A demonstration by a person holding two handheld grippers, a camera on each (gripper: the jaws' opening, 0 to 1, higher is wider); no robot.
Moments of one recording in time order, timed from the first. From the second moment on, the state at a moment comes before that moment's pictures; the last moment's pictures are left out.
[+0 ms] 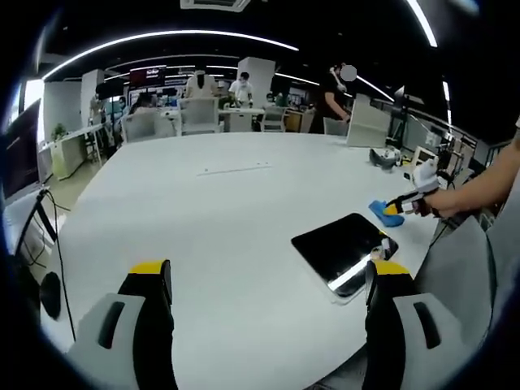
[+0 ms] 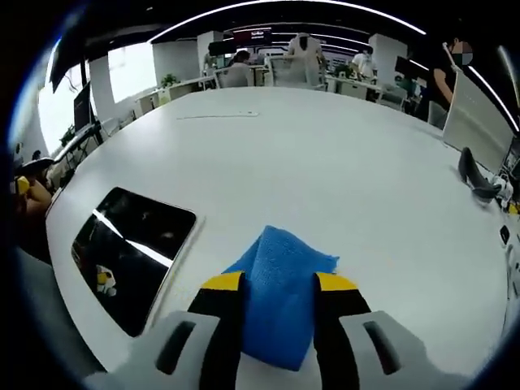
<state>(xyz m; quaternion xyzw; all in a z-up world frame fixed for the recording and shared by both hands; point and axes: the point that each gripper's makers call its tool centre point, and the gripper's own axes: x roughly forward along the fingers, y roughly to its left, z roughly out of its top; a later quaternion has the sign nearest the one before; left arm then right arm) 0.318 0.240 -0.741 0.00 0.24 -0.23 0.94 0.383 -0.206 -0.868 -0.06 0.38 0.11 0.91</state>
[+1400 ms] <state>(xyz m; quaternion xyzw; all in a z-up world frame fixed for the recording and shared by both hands) 0.288 0.227 -0.711 0.04 0.22 -0.21 0.95 0.393 -0.173 -0.821 0.04 0.41 0.18 0.90</state>
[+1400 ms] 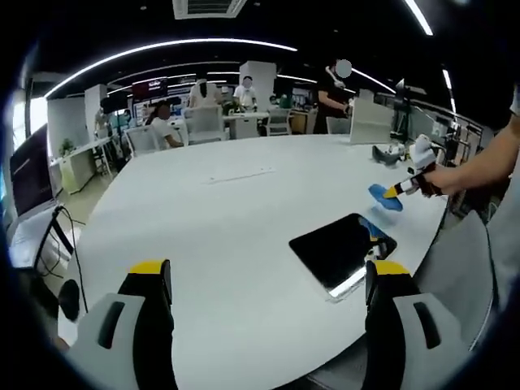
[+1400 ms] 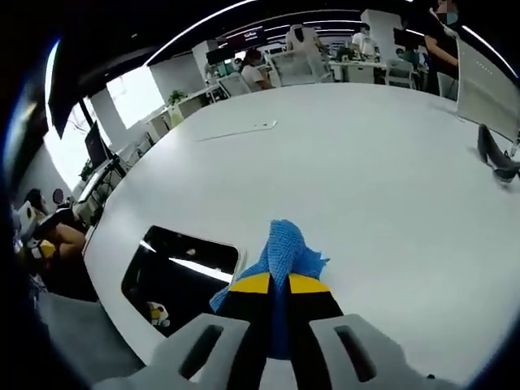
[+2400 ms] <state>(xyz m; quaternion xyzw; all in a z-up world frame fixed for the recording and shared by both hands) 0.299 0.249 -0.726 0.03 0.22 -0.24 0.94 0.405 -0.096 -0.858 -0.01 0.44 0.20 0.88</state>
